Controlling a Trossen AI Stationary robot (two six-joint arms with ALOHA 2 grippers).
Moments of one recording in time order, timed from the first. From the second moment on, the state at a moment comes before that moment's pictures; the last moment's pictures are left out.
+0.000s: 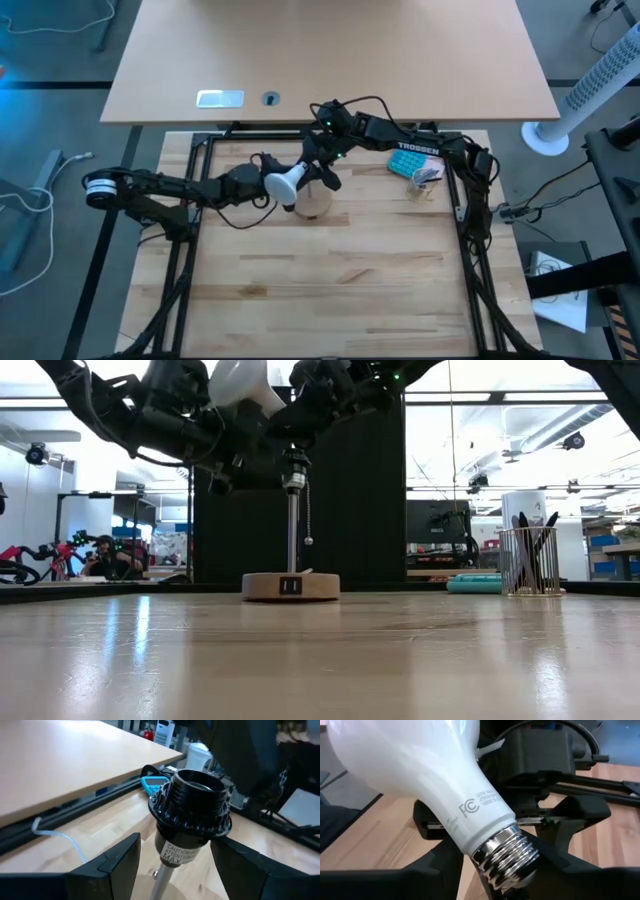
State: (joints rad) left arm 0.22 1.30 0.54 0.57 -0.22 -0.31; right arm -0.35 1.92 1.76 -0.43 -0.72 -0.33
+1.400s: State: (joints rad) left arm 0.22 1.10 0.54 0.28 -0.20 -0.38; right arm -0.35 1.92 1.76 -0.47 -0.71 -0.29
